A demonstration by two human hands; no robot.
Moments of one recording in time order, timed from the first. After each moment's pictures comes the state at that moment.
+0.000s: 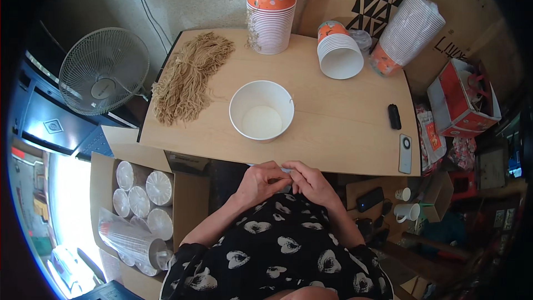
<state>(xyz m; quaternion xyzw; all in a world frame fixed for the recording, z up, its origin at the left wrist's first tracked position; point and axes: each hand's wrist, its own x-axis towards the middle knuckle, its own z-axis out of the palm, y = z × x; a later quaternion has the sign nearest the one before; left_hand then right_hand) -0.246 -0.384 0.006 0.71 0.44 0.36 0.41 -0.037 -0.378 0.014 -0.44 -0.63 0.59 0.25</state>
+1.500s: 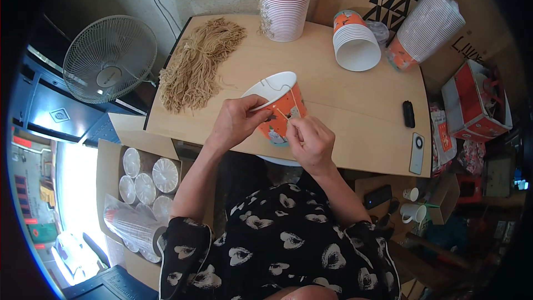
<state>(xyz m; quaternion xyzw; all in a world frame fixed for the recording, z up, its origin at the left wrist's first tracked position) -0.307 -0.280 0.057 0.69 0.51 0.39 0.34 -0.100 -0.303 0.042 -0.39 -0.75 0.06 0.53</state>
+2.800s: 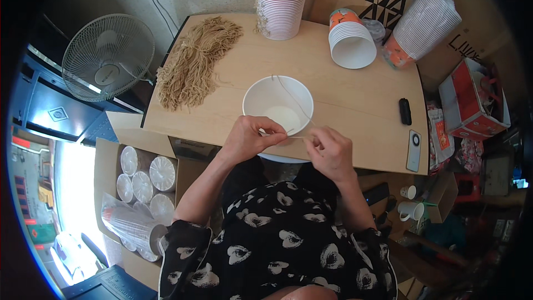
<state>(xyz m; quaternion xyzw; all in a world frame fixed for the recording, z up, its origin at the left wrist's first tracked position) -0.276 -0.312 0.050 0.67 0.48 0.32 0.46 -0.035 -0.332 0.043 -0.47 -0.78 0.13 0.39</state>
